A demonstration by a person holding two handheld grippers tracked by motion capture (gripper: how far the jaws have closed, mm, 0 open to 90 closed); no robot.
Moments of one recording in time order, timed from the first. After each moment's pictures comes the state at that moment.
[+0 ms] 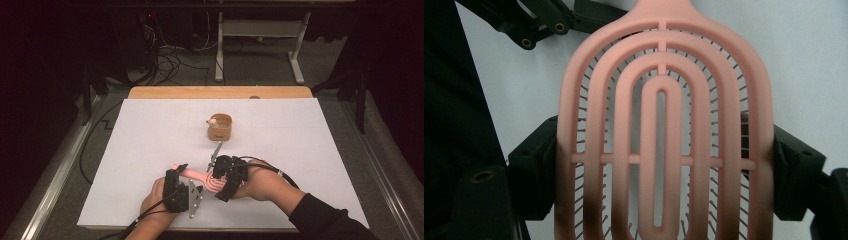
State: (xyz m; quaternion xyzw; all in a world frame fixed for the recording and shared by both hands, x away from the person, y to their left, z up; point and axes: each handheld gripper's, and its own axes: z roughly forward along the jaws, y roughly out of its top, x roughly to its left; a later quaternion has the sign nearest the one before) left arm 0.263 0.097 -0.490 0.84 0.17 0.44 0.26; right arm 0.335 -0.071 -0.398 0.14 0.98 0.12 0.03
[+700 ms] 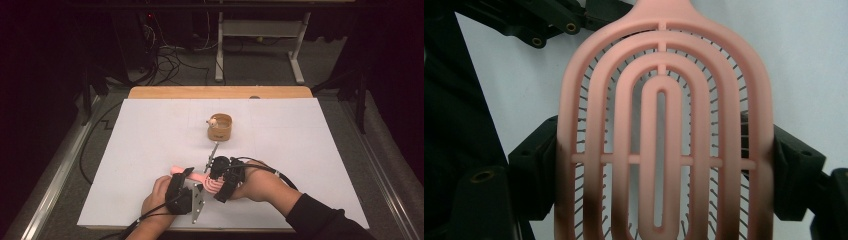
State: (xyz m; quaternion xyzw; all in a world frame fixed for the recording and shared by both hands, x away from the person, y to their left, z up) left arm 0.258 0.092 -0.493 0.84 0.12 0.46 0.25; right arm 0.334 -0.064 -0.400 0.15 0.98 0.11 0.03
